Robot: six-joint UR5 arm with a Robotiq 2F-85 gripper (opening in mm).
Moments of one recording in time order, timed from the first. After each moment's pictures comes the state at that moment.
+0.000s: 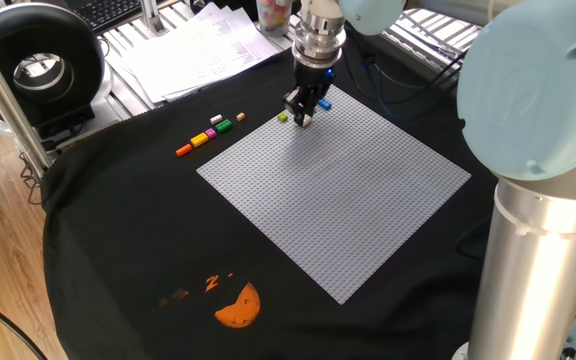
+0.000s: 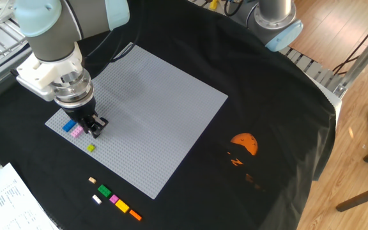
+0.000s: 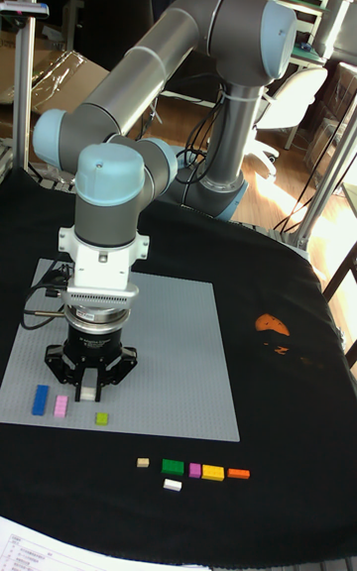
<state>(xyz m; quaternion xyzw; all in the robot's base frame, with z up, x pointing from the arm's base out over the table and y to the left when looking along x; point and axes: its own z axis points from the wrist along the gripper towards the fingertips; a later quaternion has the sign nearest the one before) 0.635 -0.085 0.005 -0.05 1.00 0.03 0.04</state>
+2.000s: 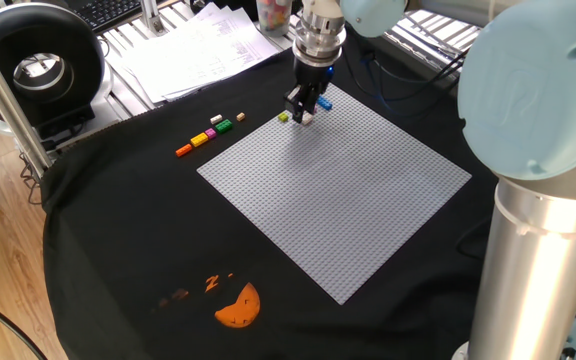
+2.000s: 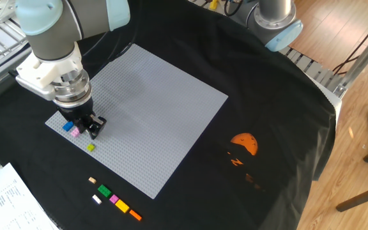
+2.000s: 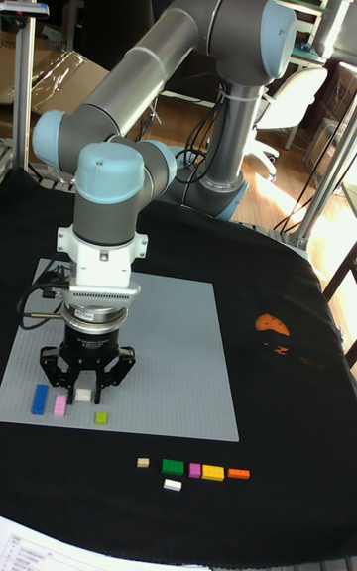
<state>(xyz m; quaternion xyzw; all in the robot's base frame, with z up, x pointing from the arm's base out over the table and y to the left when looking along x) 0.642 -0.092 0.006 -0.08 0.99 0.02 0.06</state>
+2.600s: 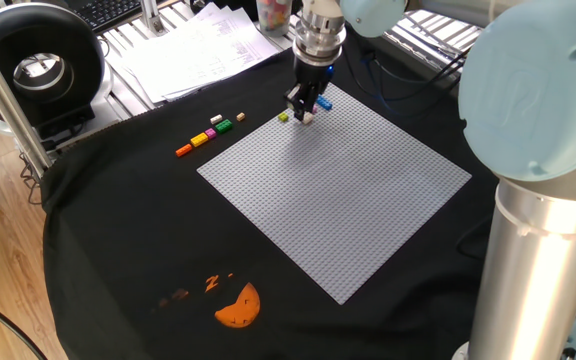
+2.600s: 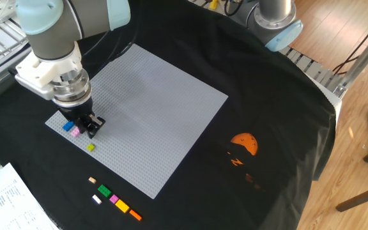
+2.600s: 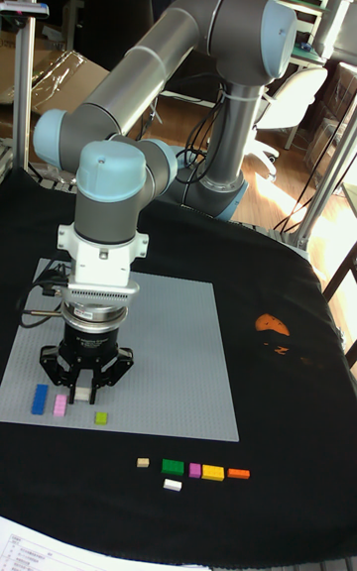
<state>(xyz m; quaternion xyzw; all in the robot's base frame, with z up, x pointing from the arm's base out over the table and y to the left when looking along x) 0.642 -0.094 0.008 -0.06 1.00 0.02 0.05</state>
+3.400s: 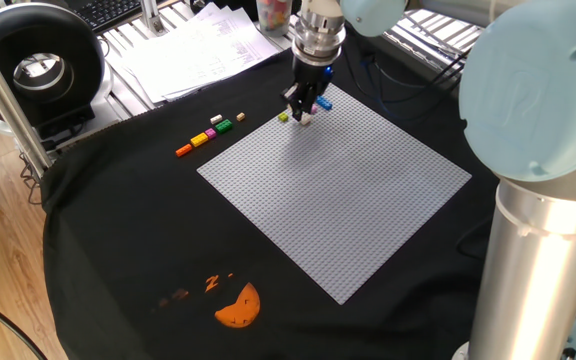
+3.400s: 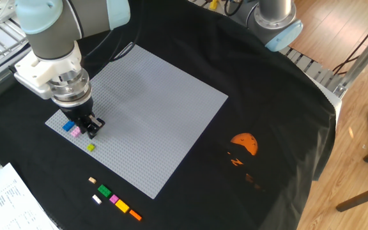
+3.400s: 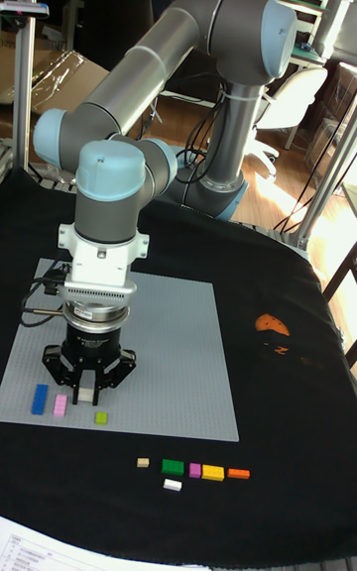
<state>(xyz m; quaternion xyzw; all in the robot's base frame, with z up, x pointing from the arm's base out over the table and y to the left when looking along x) 0.644 -0.087 0.008 -0.03 1.00 0.03 0.06</state>
